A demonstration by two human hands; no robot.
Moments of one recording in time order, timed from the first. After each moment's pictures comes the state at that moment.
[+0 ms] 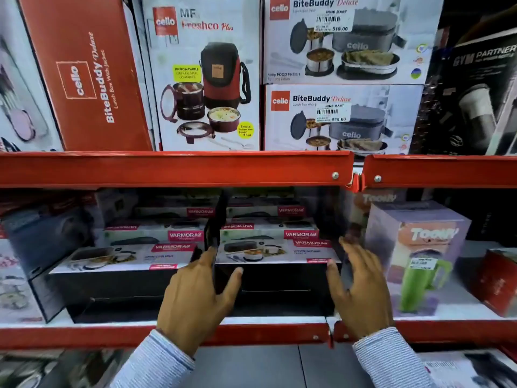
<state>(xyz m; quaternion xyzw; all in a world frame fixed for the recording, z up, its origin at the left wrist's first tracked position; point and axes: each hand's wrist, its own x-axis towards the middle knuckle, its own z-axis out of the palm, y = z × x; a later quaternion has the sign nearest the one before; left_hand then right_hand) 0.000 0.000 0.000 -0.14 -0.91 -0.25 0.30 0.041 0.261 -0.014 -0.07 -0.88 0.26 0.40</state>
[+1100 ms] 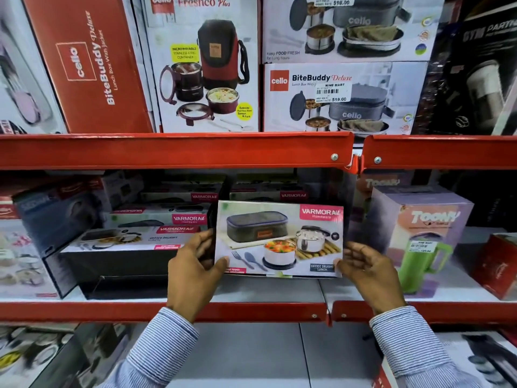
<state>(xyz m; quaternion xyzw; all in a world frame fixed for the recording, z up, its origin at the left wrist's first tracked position) -0.002 -0.001 -0.008 -0.07 -0.82 -0.53 0.19 0.036 0.297 -0.028 -0.11 -0.77 0.58 0.24</state>
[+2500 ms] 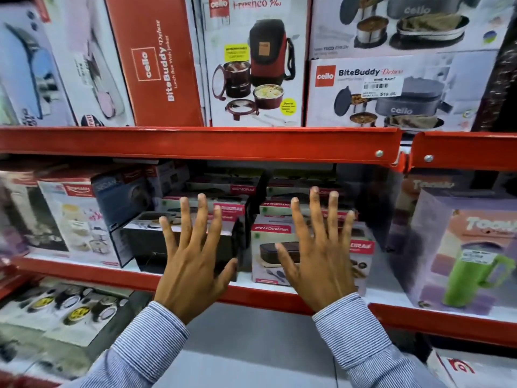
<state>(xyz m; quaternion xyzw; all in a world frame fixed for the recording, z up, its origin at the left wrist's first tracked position) 0.031 -0.059 -0.002 -0.11 -0.94 -0.01 0.33 0.031 0.159 0.008 0.05 -0.93 0.07 0.35</state>
